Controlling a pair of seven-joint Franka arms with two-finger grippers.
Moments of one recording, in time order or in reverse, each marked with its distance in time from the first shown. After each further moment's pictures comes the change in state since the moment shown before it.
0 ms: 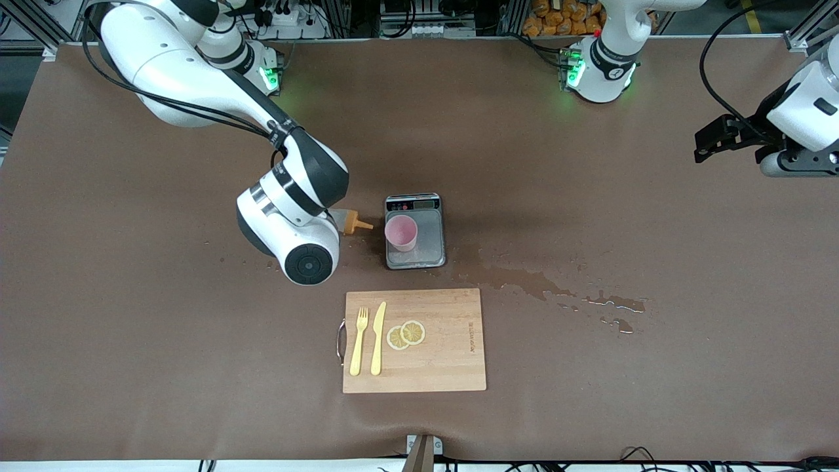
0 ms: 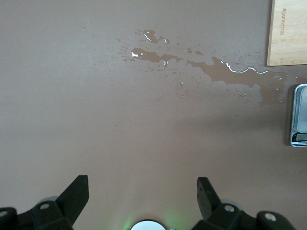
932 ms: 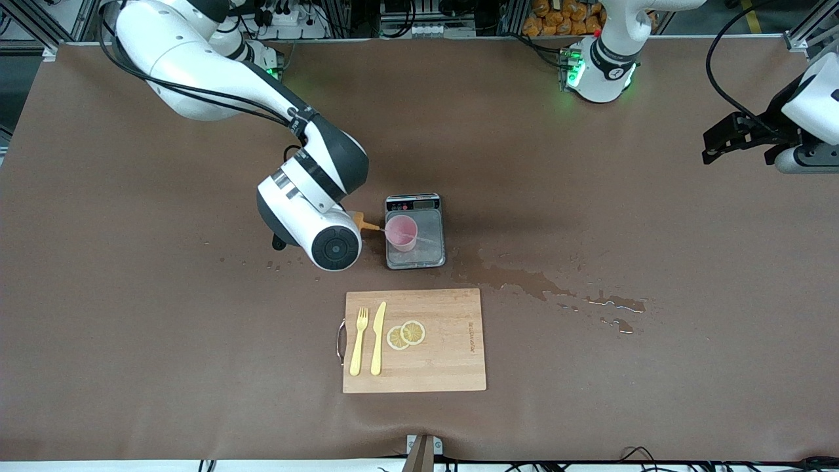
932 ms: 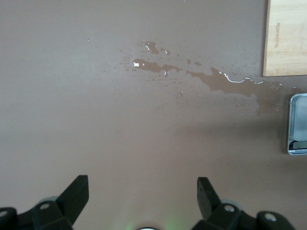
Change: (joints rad) left arm 0.005 0.001 0.002 0.026 0.000 0.016 0.001; right arm 0.070 0.009 0.001 0.060 -0.089 0.000 0.028
